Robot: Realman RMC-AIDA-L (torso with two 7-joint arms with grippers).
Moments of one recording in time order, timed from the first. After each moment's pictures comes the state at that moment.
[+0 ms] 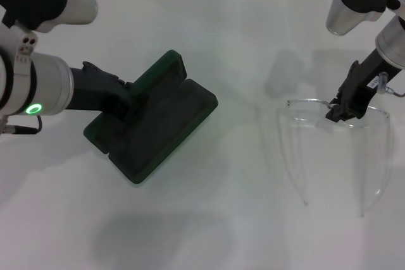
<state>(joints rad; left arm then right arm) -0.25 -2.09 1.56 1.76 2.54 1.32 -2.58 0.98 2.02 -1.10 -0.76 -2.72 -1.49 1.99</state>
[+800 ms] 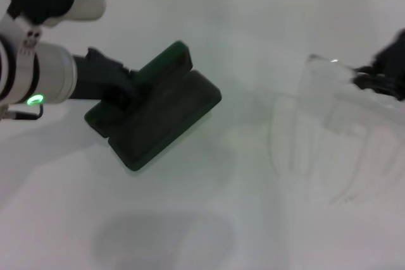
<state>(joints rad) -0.26 -2.09 1.56 1.77 2.54 1.31 -2.49 0.54 2.02 -1.10 -1.54 -2.39 -1.68 2.05</state>
